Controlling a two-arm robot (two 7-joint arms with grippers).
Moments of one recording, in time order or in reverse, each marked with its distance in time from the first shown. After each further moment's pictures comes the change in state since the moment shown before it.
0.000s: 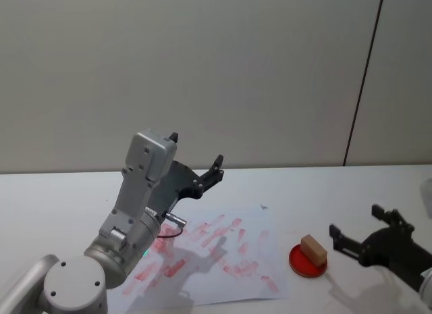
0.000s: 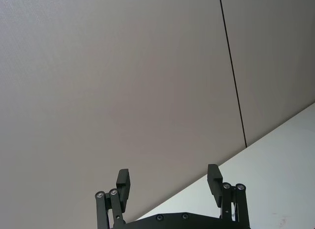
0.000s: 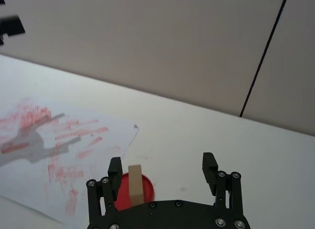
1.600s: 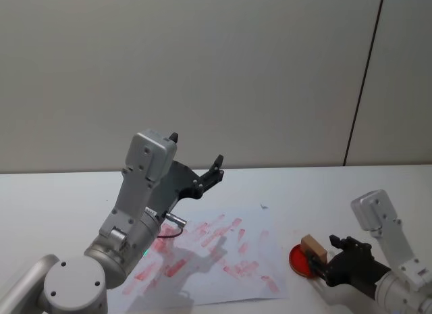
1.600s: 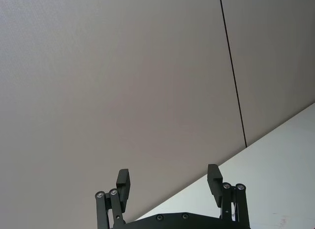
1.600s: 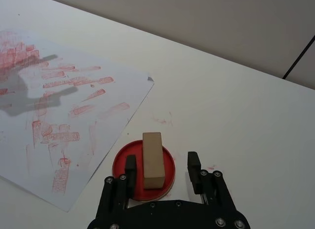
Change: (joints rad) left arm 0.000 0.000 0.000 0.000 0.000 0.000 0.000; right arm 0.146 -0.119 -0.088 0.220 -0.197 0.124 0.082
